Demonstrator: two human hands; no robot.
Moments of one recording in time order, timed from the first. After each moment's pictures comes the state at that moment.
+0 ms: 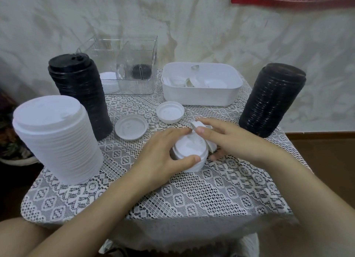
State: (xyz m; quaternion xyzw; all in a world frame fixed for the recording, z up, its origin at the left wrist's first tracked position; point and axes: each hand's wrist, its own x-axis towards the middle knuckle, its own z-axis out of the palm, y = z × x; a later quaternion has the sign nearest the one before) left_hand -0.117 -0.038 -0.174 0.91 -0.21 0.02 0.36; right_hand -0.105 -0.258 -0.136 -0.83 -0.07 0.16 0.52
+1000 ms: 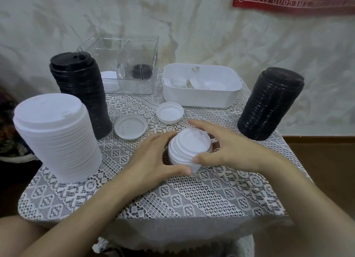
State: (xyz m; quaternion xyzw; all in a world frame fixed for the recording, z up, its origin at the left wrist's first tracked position) left_hand -0.118 -0.021 -0.180 0.92 -0.16 -0.04 0.36; right_hand -0.115 -0.258 -0.124 -0.91 -0.19 0.14 0.34
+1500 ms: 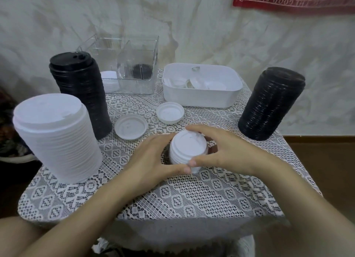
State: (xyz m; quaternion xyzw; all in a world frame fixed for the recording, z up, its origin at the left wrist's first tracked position) left_hand -0.119 -0.020 -0.178 0.90 -0.19 -0.02 0.38; right_hand -0.114 -0.252 -0.133 -0.92 -0.18 0.12 0.33
